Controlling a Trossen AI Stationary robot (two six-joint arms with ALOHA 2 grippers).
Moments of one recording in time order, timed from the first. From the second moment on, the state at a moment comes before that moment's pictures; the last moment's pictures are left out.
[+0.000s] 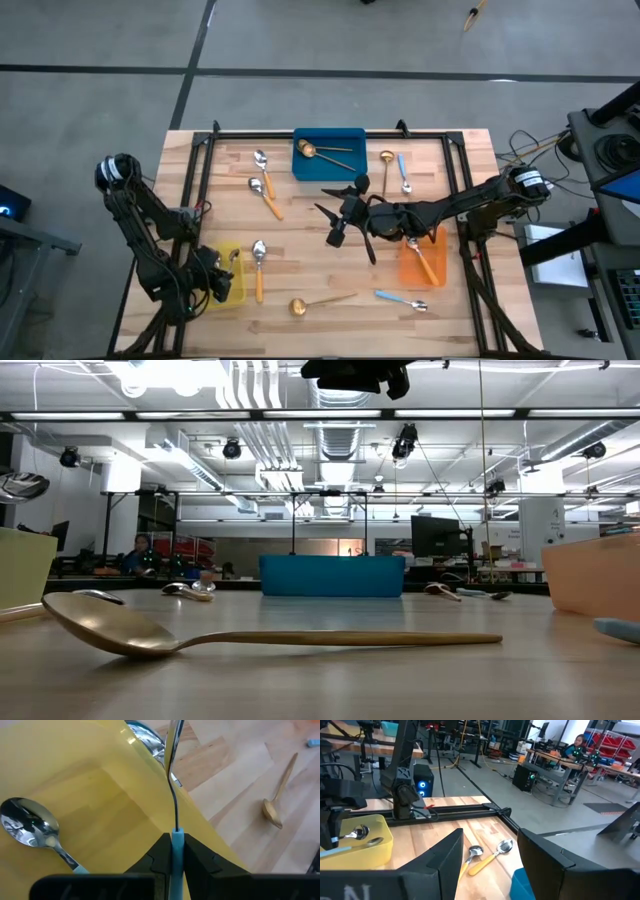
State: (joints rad) left arm -1.18 1.31 0.69 -0.84 -0.65 -2.24; right arm 0.21 1.57 1.06 0.39 0.67 -0.09
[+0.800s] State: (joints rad) left arm -1.18 1.32 0.69 -0.79 -0.67 -2.17; right arm 0.23 1.57 1.06 0.35 0.67 -0.04
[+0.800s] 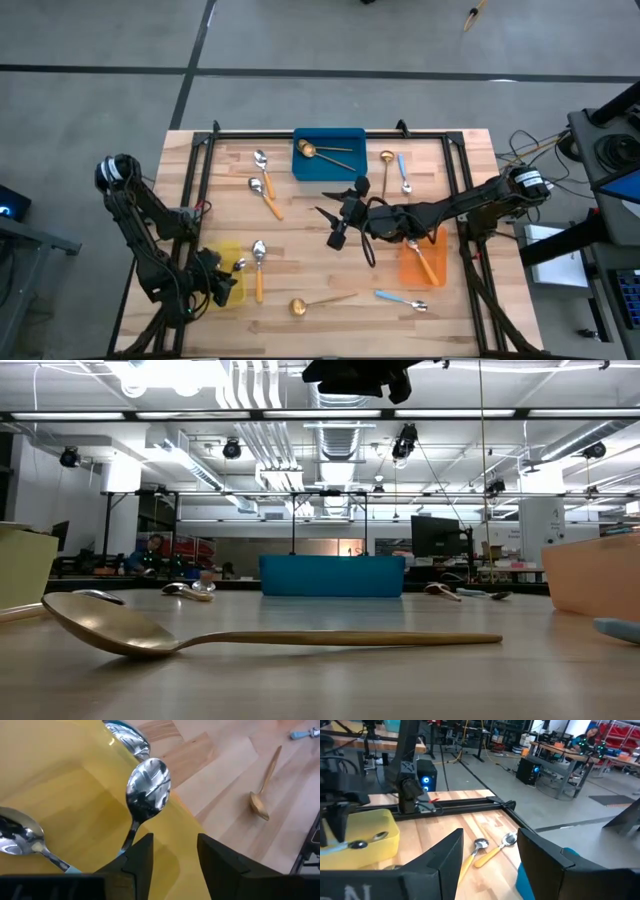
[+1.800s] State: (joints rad) left arm -1.16 1.57 0.96 -1.15 -0.56 -1.79; right arm 0.26 1.57 1.06 0.16 0.67 0.03
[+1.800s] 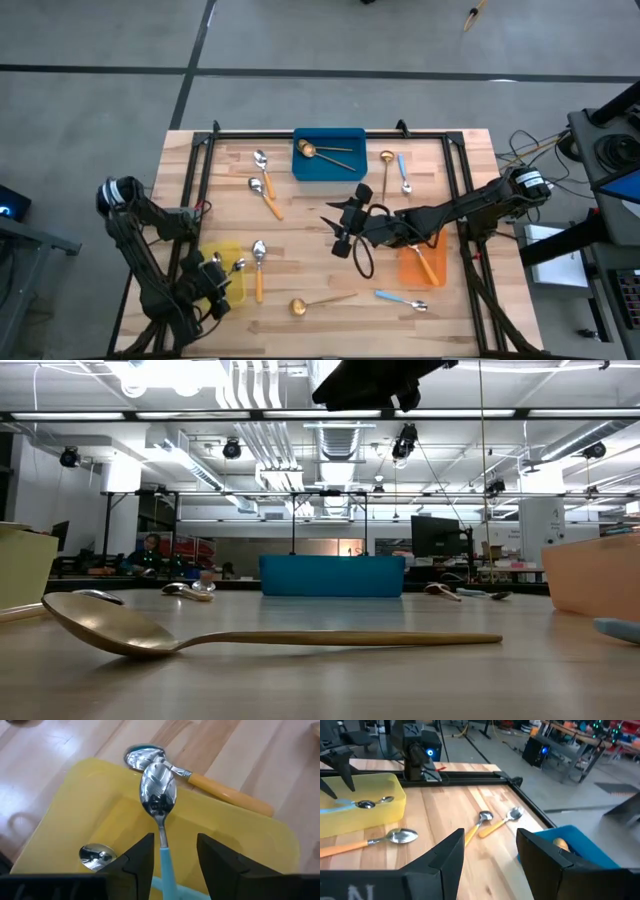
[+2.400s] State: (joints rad) left arm -1.16 1.70 0.95 -1.17 -0.58 -1.87; right arm 0.30 1.57 1.06 0.15 0.67 0.07
